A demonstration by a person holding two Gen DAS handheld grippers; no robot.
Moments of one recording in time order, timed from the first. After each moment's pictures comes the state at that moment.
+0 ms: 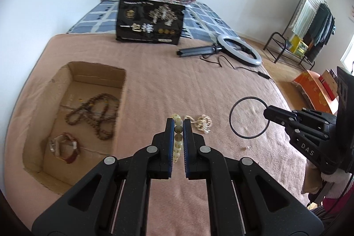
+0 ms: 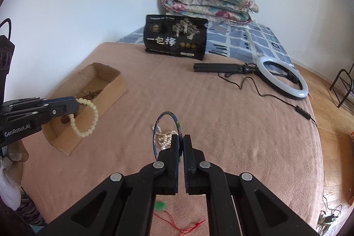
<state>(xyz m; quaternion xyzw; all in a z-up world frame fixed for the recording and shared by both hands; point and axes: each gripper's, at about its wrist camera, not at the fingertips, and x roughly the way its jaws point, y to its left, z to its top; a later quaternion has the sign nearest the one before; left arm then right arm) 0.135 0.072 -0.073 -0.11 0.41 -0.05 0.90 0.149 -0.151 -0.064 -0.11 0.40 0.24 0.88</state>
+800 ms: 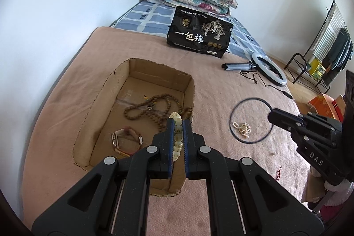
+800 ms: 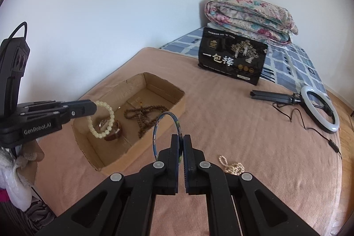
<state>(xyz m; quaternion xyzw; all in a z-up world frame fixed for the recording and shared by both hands) 0.098 0.175 -0.068 -0.15 0.40 0.03 0.90 0.132 -0.033 -0.051 -0.12 0.38 0.33 0.86</state>
